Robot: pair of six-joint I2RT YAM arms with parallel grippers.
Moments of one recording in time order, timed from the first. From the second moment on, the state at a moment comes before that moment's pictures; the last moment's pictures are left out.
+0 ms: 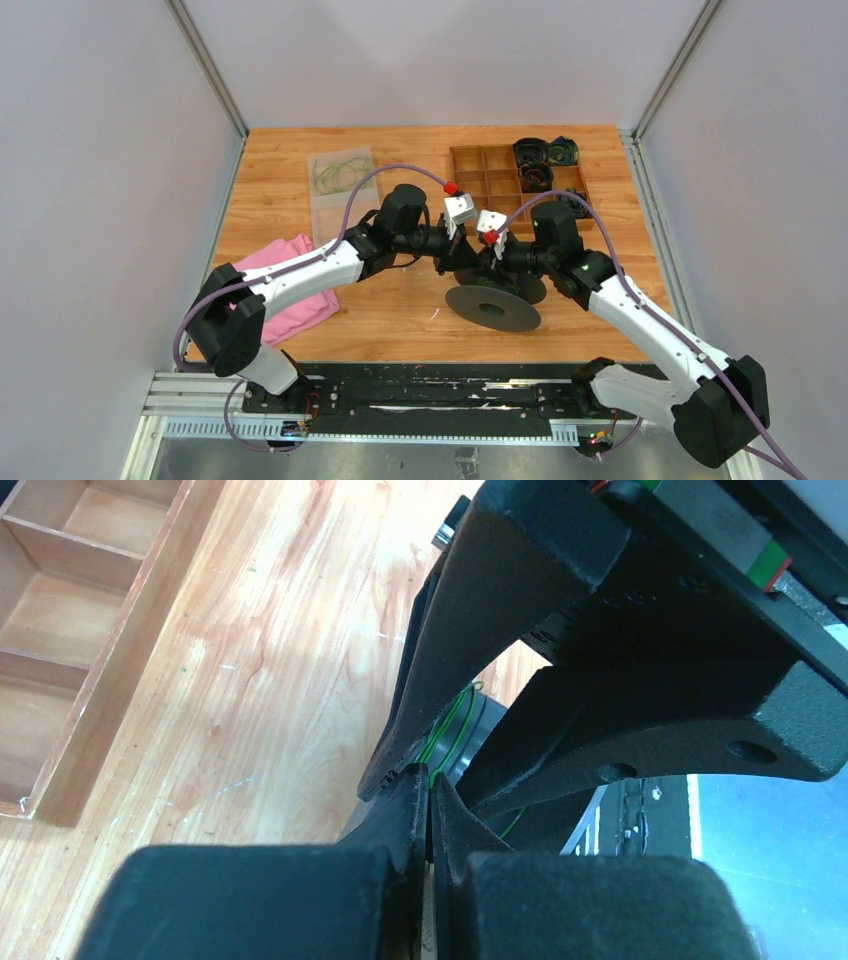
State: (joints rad) left arm -0.80 1.51 1.04 0.09 0.66 -0.04; right arm 0.54 1.06 0.79 -0.31 -0.60 -0.51
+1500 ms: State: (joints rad) left arm -0.71 1.43 0.94 0.16 0.77 0.05; right arm 0.54 1.06 0.87 -0.53 -0.52 -0.64
